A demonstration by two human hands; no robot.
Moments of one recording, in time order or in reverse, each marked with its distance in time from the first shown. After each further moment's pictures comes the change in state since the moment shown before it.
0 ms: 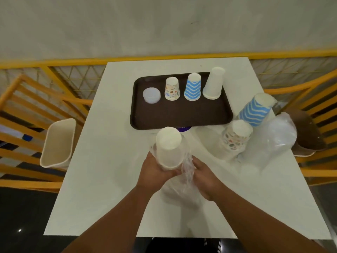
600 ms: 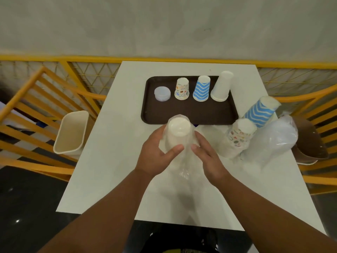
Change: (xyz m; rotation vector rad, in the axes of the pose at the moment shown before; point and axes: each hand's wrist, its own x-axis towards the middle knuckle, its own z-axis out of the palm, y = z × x) left_hand -0.016 0.025 -0.039 0.011 0.088 0.205; right_hand -0.022 -0.031 0.007 -0.035 0.012 -0.244
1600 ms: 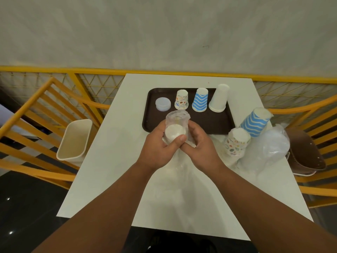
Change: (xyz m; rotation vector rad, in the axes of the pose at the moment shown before) left_hand 0.009 0.061 -0.013 -0.164 0.017 0.157; right_hand 0.013 -0.055 0.015 -0.306 0.061 -0.307
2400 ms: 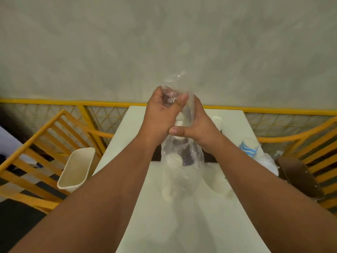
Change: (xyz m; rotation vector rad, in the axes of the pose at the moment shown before) left_hand 0.084 0.126 -0.023 -0.423 0.146 0.206; right_hand 0.060 -0.131 -0.047 0.151 -0.191 -0.288
